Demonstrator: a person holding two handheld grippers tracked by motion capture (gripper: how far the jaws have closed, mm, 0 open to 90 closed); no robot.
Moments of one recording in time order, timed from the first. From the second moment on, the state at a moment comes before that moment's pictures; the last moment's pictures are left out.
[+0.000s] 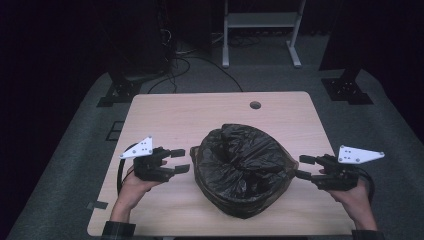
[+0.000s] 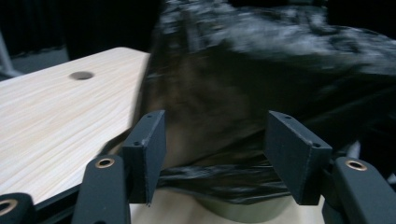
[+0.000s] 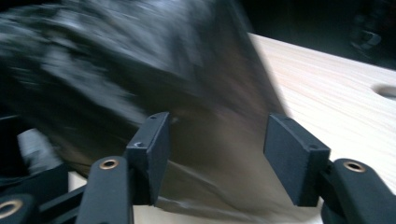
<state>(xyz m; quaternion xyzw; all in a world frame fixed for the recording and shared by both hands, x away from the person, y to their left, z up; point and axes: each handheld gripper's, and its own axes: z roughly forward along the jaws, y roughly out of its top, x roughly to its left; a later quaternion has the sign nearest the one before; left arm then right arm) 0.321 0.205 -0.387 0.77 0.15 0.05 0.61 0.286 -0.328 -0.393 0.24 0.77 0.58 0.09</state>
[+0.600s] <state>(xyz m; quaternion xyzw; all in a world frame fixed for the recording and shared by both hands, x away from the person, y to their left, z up) 0.314 0.175 -0.384 0.79 0.09 0.03 0.61 0.284 -0.296 -0.383 0.16 0.81 0.57 0.05</state>
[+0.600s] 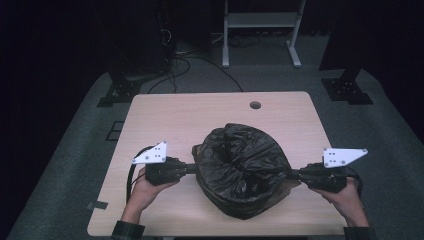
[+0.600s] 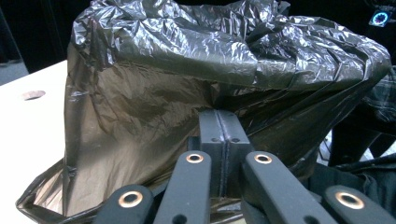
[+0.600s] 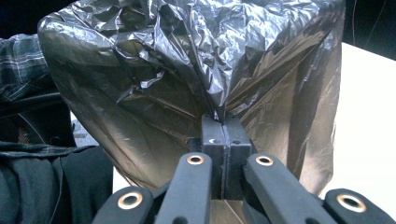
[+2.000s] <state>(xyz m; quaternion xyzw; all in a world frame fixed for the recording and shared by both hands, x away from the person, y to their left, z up) 0.328 0.174 -0.427 0.81 0.12 -0.03 0.58 0.287 -0.296 -0.428 0.21 0.84 0.50 0.03</state>
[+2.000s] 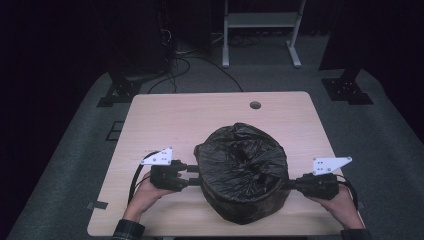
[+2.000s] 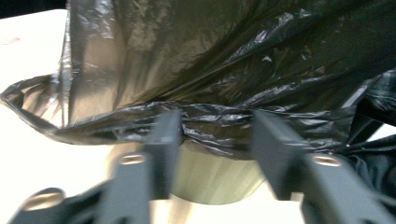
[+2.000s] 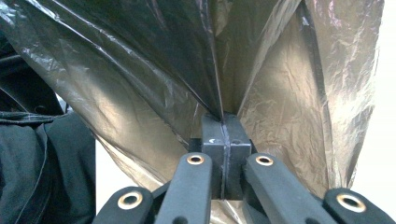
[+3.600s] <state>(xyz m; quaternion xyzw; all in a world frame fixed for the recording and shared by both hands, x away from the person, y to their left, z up) 0.298 0.156 -0.309 0.82 0.11 0.06 0.56 0.288 -0.297 -0.408 0.23 0.80 0.54 0.09</state>
